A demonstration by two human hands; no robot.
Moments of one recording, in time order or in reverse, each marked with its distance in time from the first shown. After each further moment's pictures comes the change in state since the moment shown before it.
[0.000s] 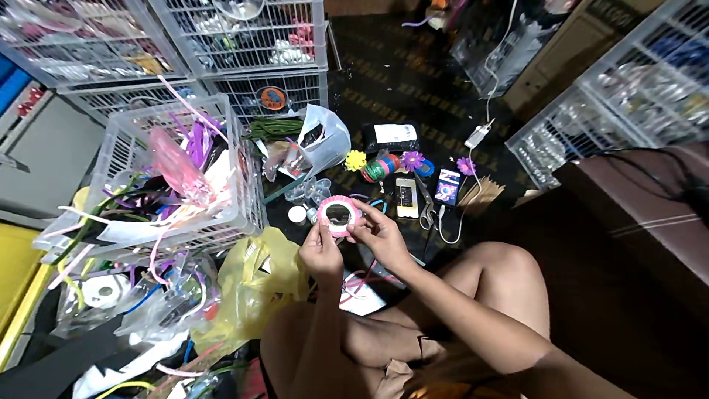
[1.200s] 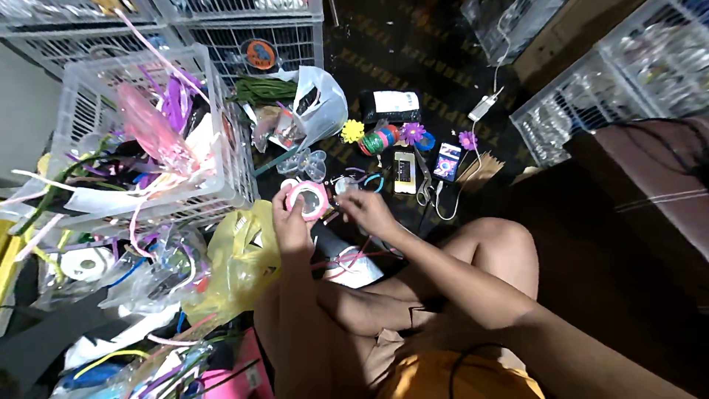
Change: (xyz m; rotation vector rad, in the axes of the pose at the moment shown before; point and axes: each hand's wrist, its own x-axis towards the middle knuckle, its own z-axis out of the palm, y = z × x) left_hand 0.028 0.009 -0.036 -0.212 -0.103 -0.526; right_hand 0.015 0.041 -0.008 -0.558 -0.220 -0.101
